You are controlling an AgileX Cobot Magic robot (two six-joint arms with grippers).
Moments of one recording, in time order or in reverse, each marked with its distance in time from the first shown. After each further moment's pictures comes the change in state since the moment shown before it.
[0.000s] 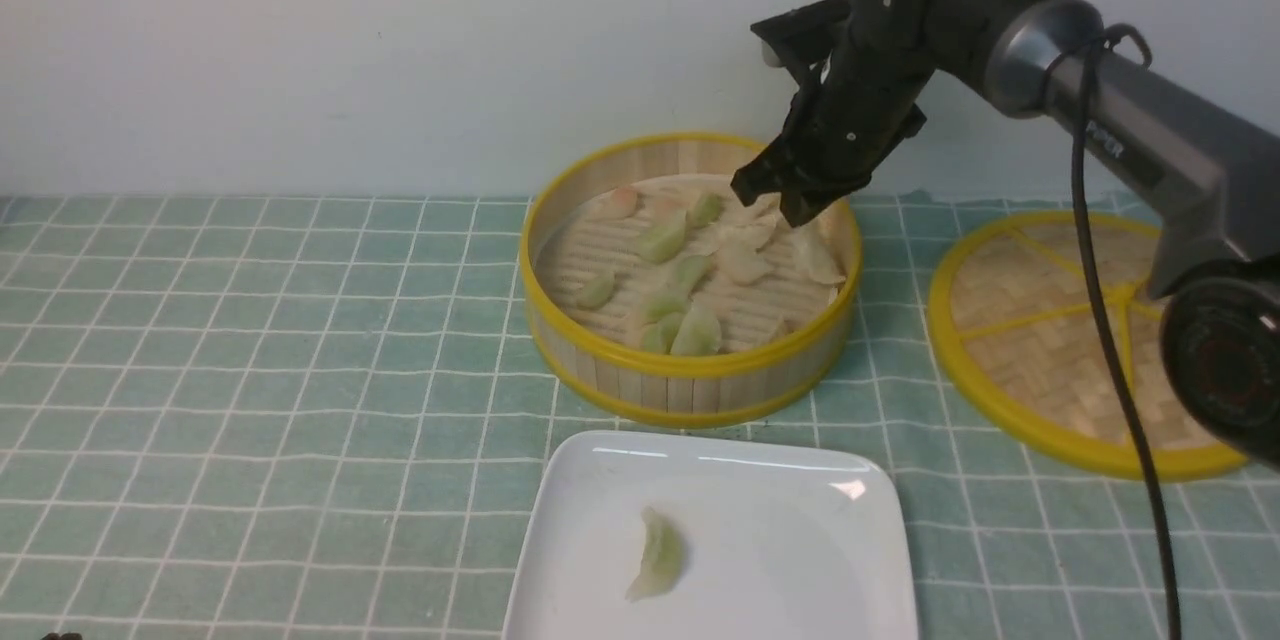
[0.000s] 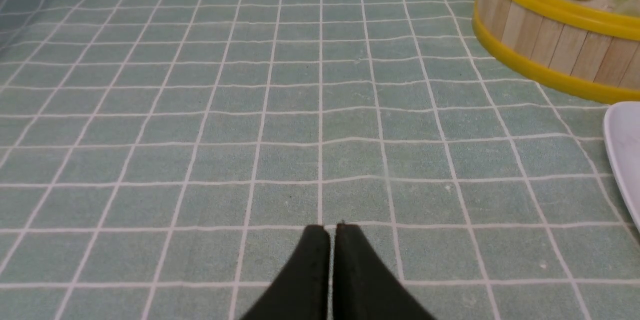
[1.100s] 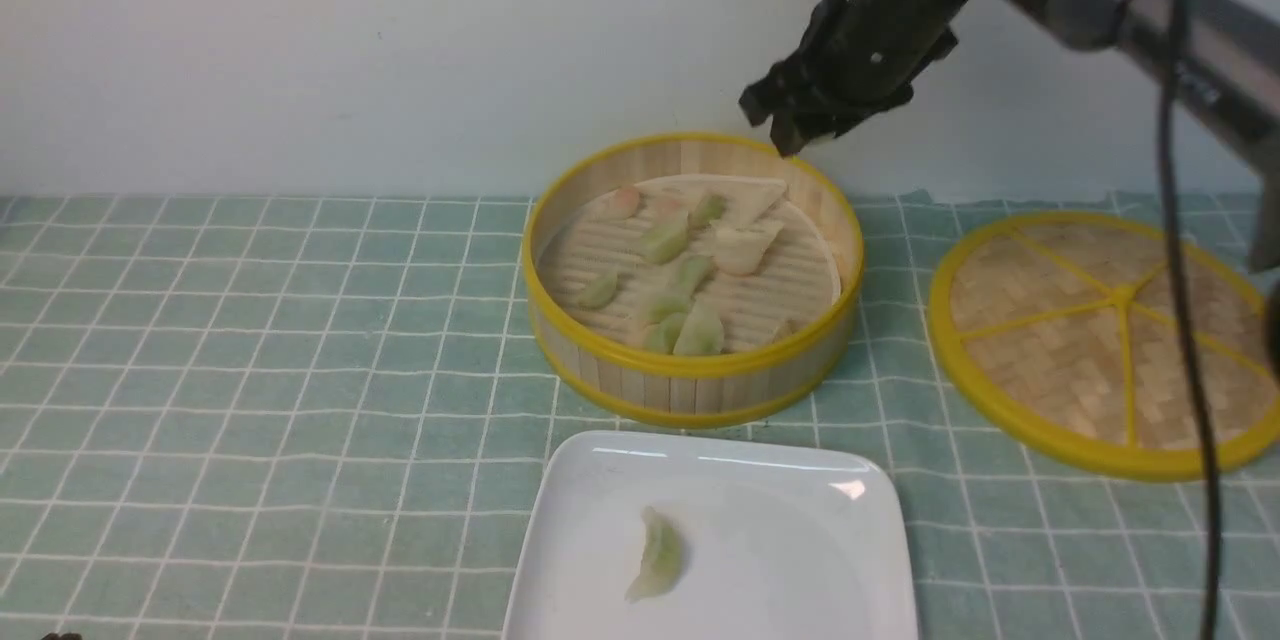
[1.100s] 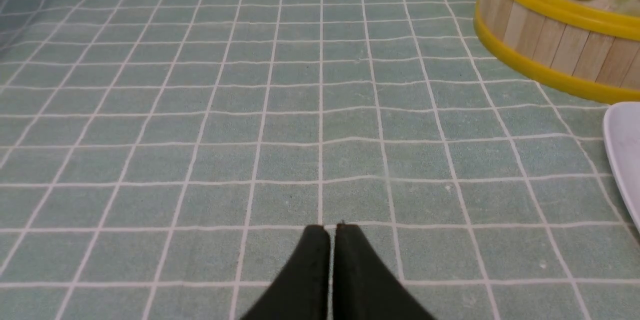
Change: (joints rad) right arm 0.007 -0.209 0.069 0.005 -0.006 0.051; left arm 0.000 0.000 0.000 0.000 0.000 0.000
